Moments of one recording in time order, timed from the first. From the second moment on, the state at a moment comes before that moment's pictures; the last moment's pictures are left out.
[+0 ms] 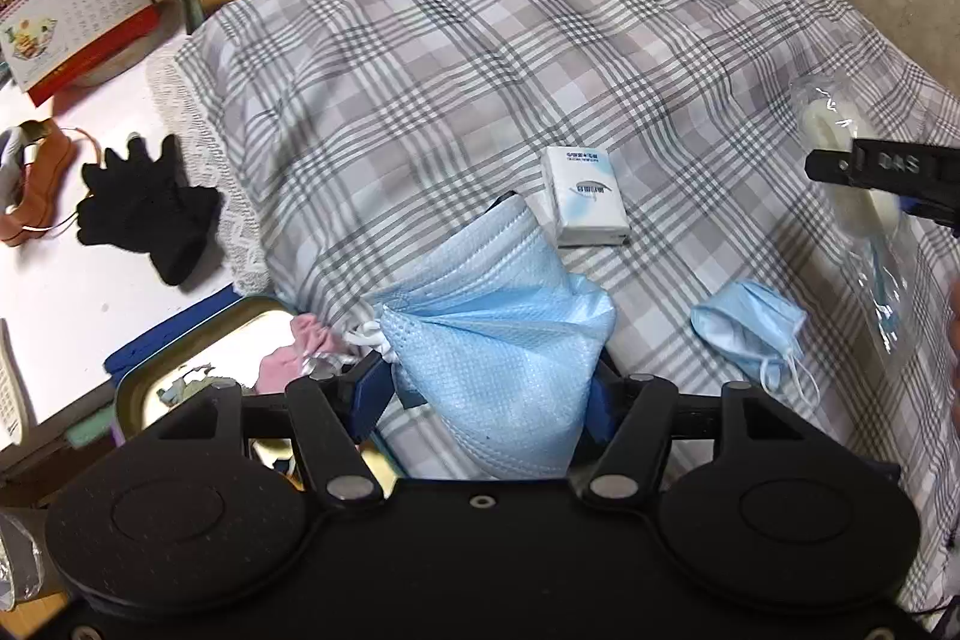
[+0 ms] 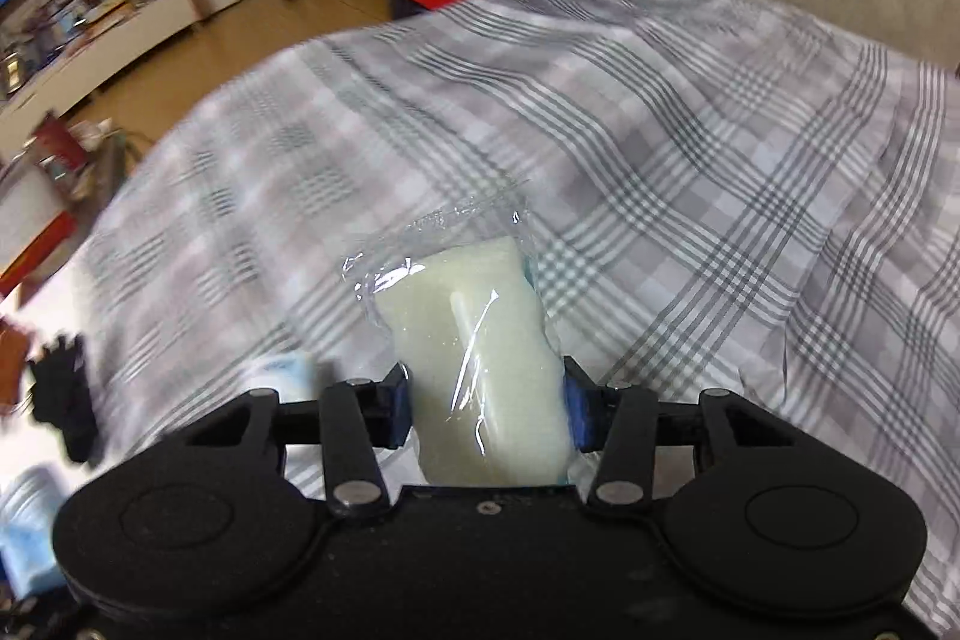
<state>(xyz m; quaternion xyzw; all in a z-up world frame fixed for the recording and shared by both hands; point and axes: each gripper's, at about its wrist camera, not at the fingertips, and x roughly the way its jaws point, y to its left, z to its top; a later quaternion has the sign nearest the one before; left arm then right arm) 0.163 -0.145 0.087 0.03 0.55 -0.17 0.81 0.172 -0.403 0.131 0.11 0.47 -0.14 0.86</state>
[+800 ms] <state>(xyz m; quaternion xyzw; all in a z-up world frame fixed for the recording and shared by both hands) 0.087 0.007 0.066 0.01 0.60 -0.11 0.79 0.026 -0.167 0.154 0.08 0.51 0.04 0.86</state>
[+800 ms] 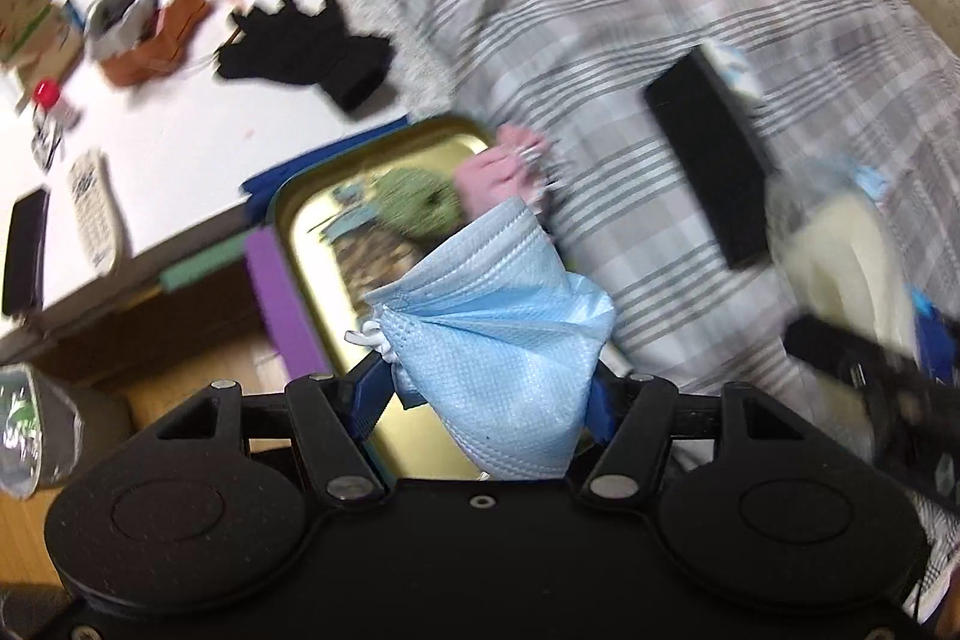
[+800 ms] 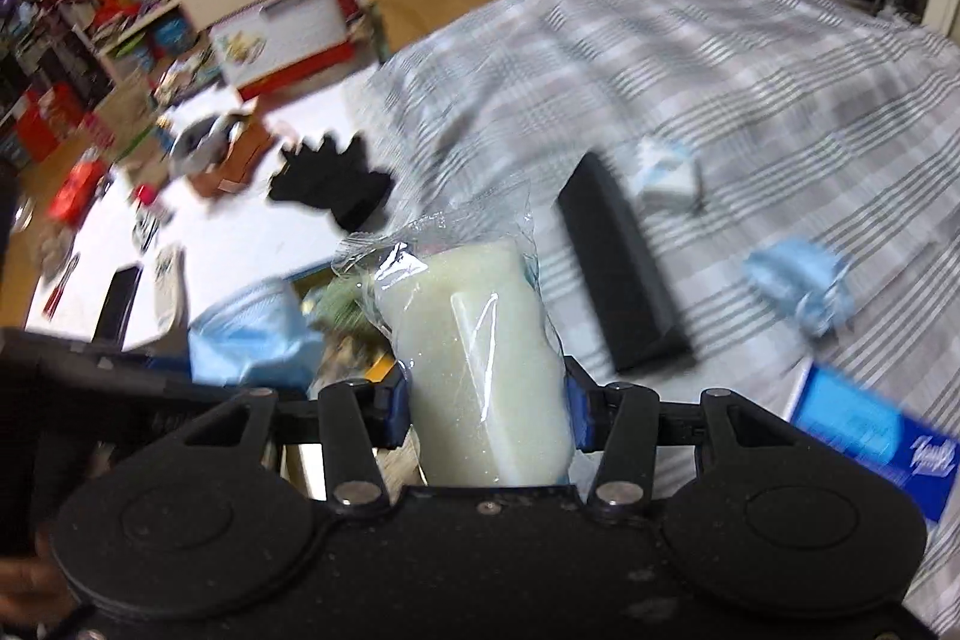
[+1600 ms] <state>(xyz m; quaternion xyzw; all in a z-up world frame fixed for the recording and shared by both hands) 0.107 0.040 -0.029 -0.01 0.68 -0.09 0.73 0.032 -0.121 0.099 0.09 0.58 0.01 0.81</state>
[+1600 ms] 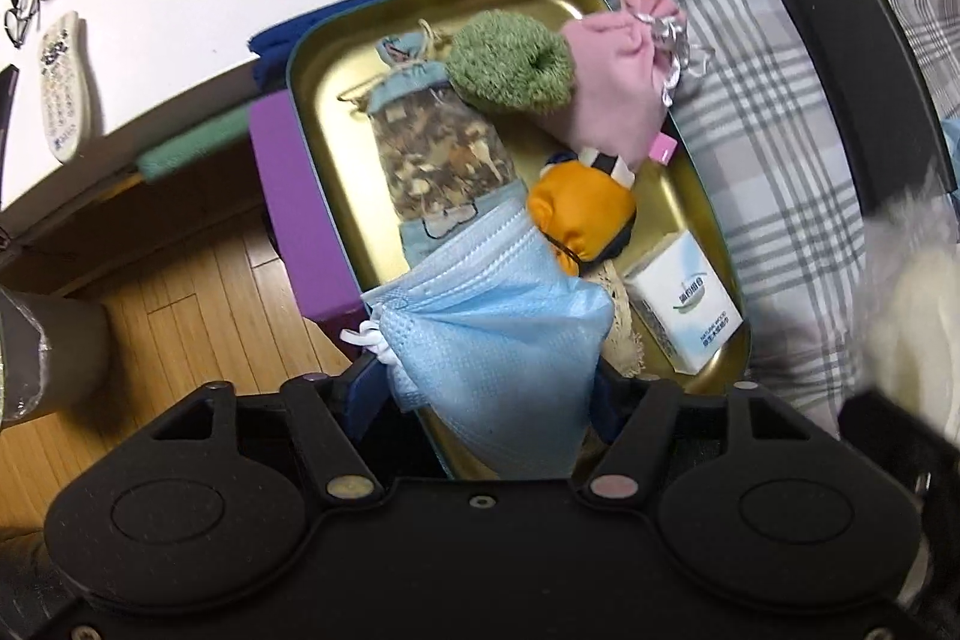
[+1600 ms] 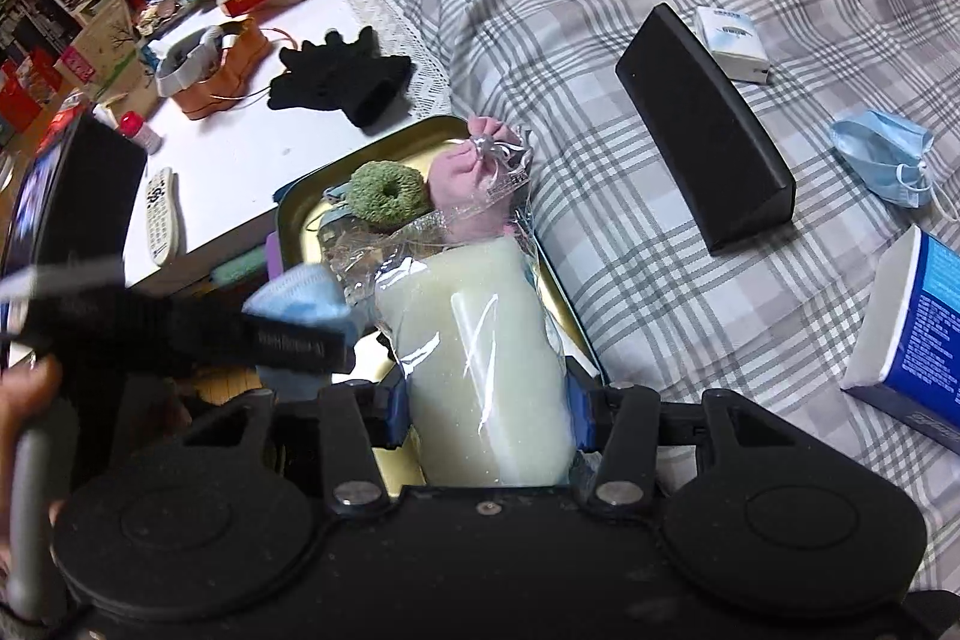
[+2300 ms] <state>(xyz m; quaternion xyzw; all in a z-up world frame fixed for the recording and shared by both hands) 0.097 0.036 -0.030 0.00 0.67 -0.08 0.74 0.058 -0.136 0.080 0.12 0.57 0.00 0.81</state>
